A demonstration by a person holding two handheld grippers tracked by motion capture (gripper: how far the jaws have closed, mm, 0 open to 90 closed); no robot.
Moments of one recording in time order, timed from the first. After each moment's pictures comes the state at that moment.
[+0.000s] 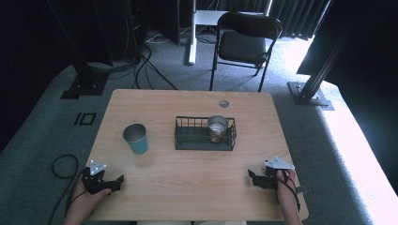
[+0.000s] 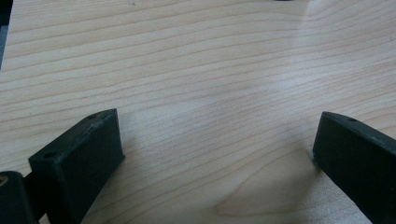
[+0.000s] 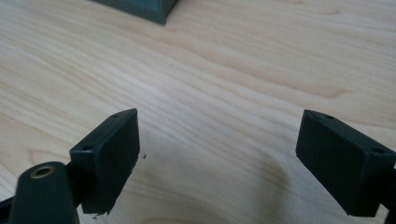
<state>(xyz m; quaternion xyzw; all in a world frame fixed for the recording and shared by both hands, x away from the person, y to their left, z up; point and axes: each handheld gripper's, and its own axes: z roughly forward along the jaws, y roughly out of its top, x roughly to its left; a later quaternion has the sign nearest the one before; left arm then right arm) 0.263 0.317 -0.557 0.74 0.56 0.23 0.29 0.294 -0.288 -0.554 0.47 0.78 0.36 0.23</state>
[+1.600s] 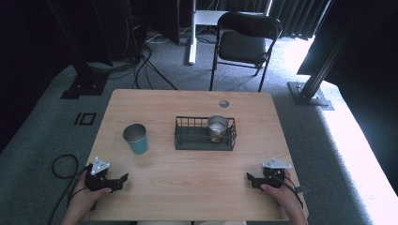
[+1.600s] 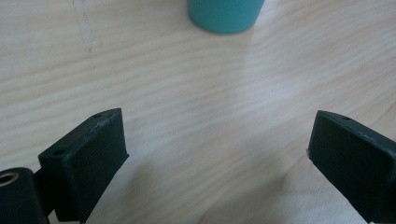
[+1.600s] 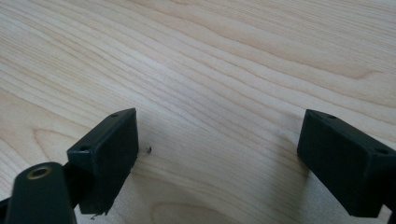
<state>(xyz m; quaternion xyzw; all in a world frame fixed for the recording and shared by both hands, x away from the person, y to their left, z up) 0.270 0.307 -0.545 0.76 0.50 0.22 0.34 0.296 -0.286 -0.558 0.47 0.79 0.34 0.20</state>
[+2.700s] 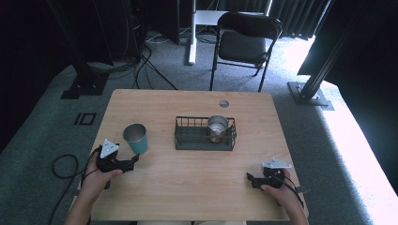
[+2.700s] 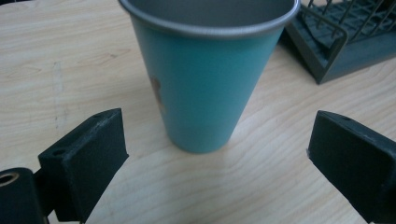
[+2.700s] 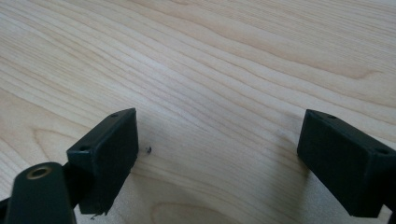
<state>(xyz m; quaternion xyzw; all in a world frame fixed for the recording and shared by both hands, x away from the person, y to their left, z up) 0.316 0.277 -0.515 0.74 0.47 0.25 0.41 0.296 -0.286 -0.558 0.47 0.79 0.34 0.20</state>
